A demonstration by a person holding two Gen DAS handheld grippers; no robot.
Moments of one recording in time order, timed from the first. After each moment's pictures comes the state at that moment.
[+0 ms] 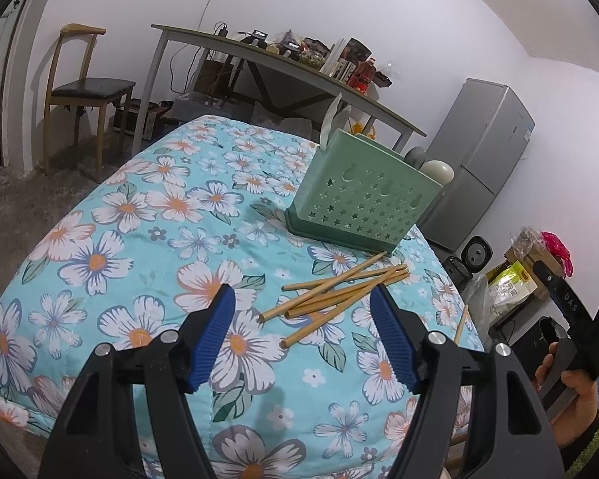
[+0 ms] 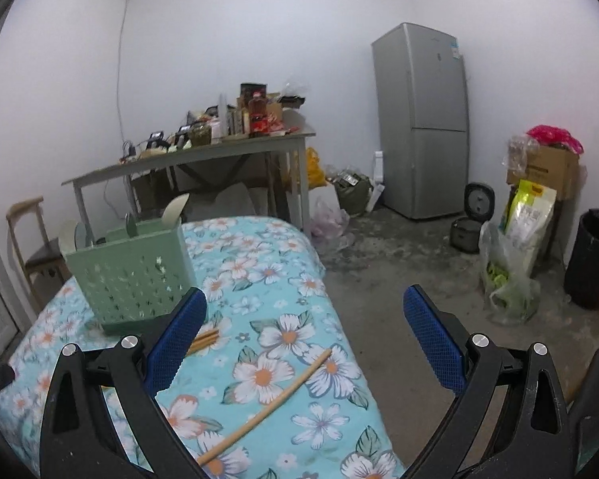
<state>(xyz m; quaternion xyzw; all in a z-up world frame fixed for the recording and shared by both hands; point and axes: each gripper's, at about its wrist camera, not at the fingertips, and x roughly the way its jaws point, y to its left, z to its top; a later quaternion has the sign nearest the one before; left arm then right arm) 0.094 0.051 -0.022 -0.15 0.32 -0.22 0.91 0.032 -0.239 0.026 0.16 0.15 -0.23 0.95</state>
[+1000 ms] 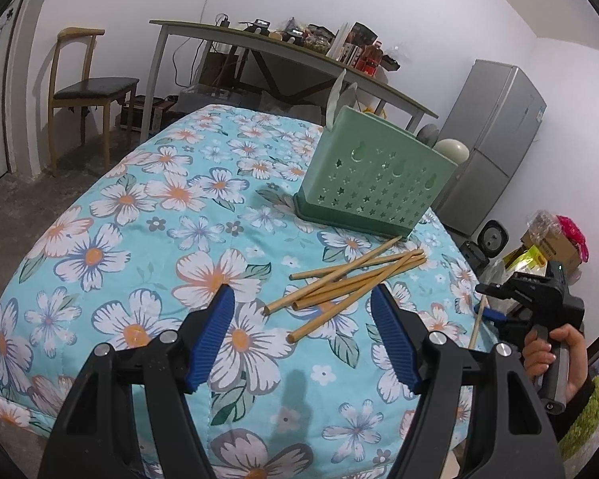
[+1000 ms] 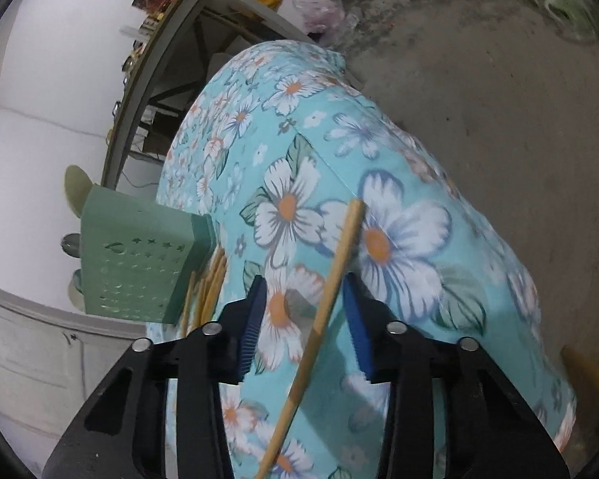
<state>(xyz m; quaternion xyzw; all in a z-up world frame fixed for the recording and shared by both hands) 0.105 0.037 -0.032 -0.12 0.34 -0.20 0.91 0.122 -0.327 -0.102 0.55 0.35 -0.04 0.75</state>
